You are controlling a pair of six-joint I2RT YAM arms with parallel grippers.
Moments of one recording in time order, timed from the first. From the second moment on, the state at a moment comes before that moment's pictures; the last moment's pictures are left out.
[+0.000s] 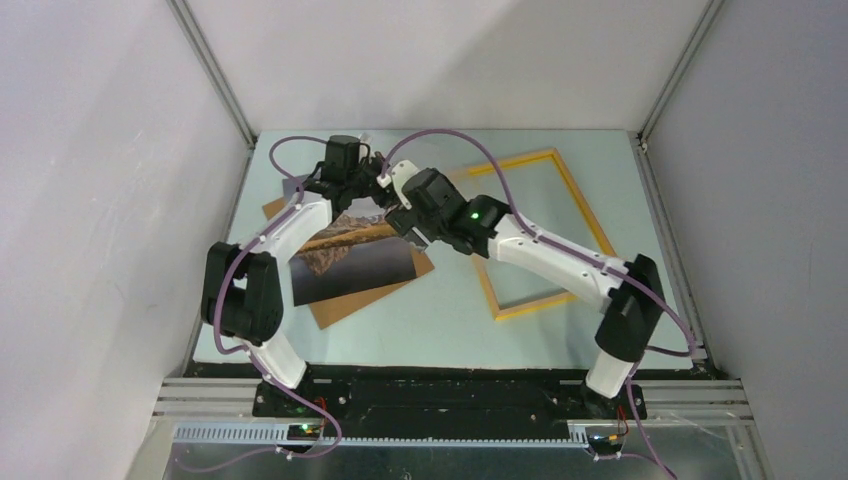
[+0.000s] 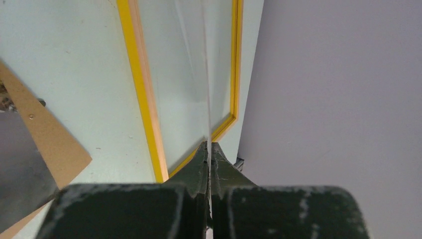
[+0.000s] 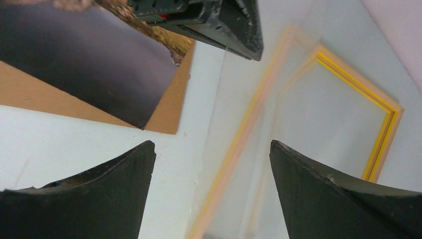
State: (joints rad) left arm -0.30 1.68 1.28 -0.18 0.54 -1.05; right arm 0.96 1.76 1.64 -0.61 0.38 -0.10
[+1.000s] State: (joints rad) left arm -0.27 1.52 1.29 -0.25 0.63 -0.71; right arm -0.05 1.55 1.36 -0.56 -0.17 -0.02
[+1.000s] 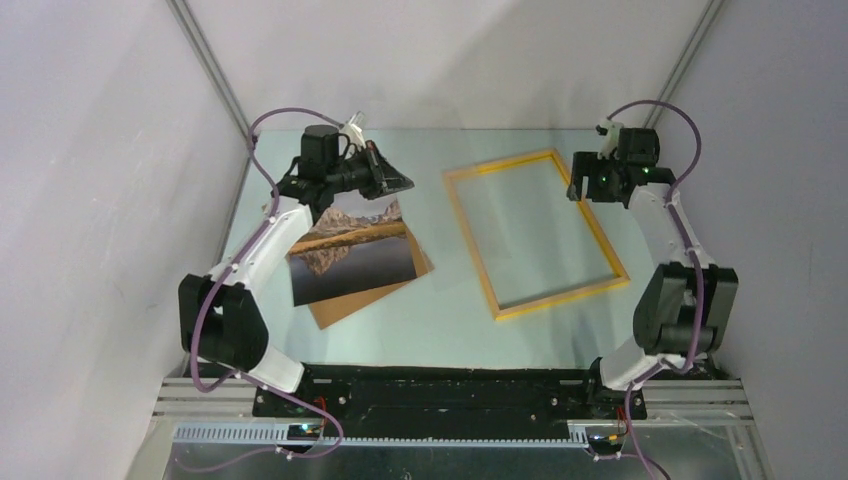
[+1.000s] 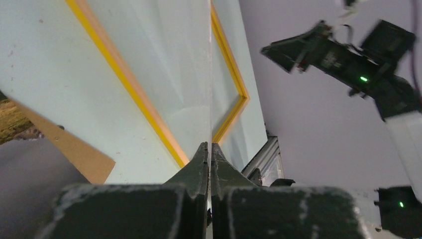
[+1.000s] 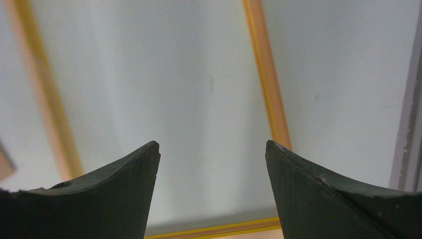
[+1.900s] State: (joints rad) left arm -0.28 1.37 1.33 -0.25 0.74 -0.70; right arm -0.20 2.02 1.44 -0.52 -0.17 -0.14
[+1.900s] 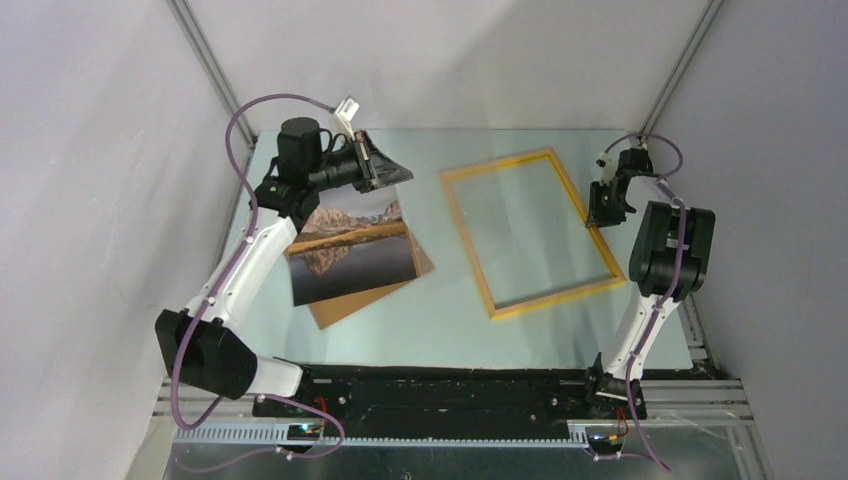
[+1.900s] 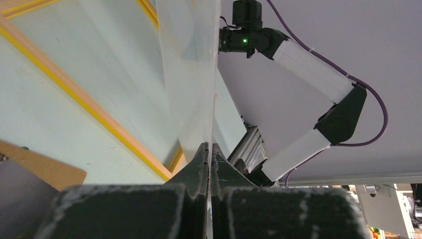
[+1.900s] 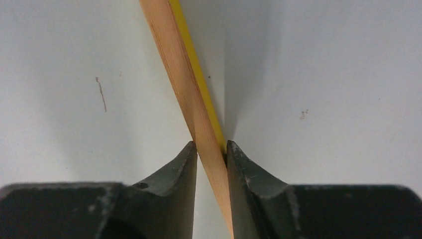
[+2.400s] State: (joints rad) left arm -0.28 1.38 1.33 -0.22 0.79 -0.71; right arm -0.18 1.99 1.41 -0.58 -0.22 -0.02
